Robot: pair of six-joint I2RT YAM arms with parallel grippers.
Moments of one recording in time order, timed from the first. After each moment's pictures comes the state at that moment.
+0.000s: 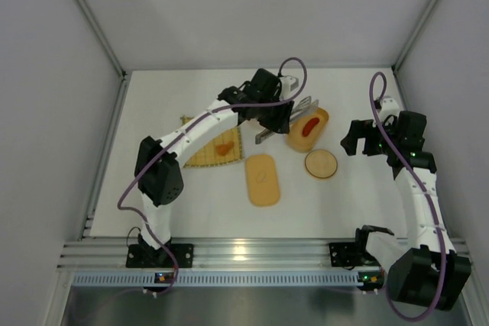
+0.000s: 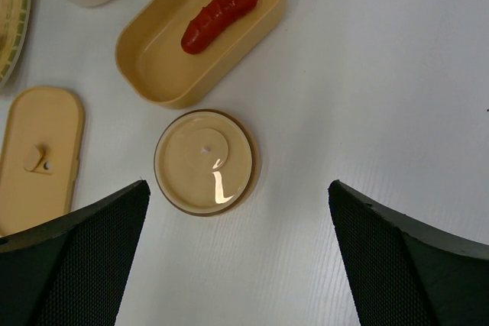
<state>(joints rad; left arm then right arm) -0.75 2.00 1.88 -0.71 0.23 -0.20 -0.19 0.98 0.83 -0.51 -0.46 -0.12</state>
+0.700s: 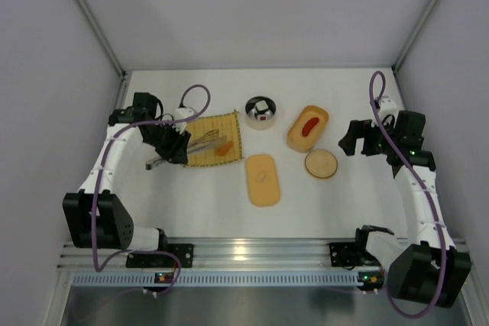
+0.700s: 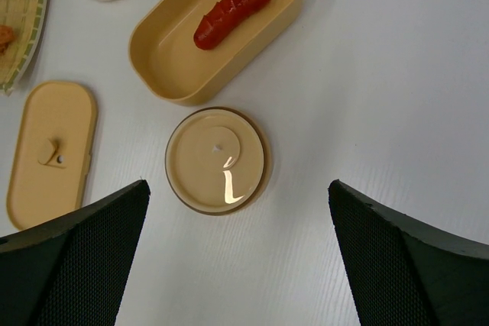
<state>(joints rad) -0.04 1.41 1.25 -1.09 0.52 0.60 -0.19 1.00 0.83 -0.51 -0.50 -0.12</state>
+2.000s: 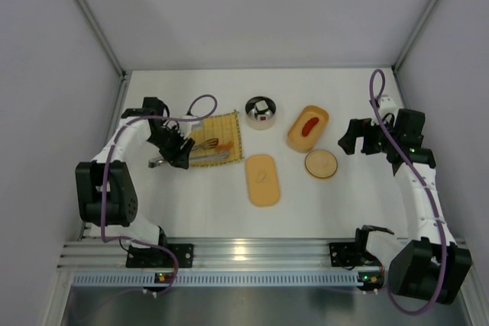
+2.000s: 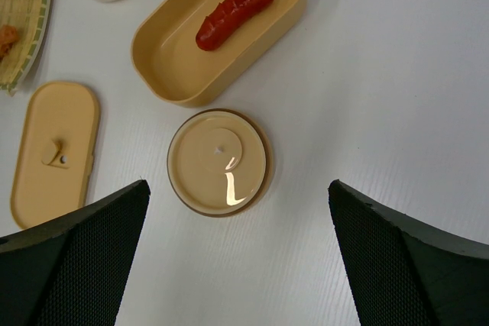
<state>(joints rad) -0.01 1.58 1.18 -1.01 0.50 0.80 -0.19 1.03 0.85 -0.51 -0.51 -0.12</state>
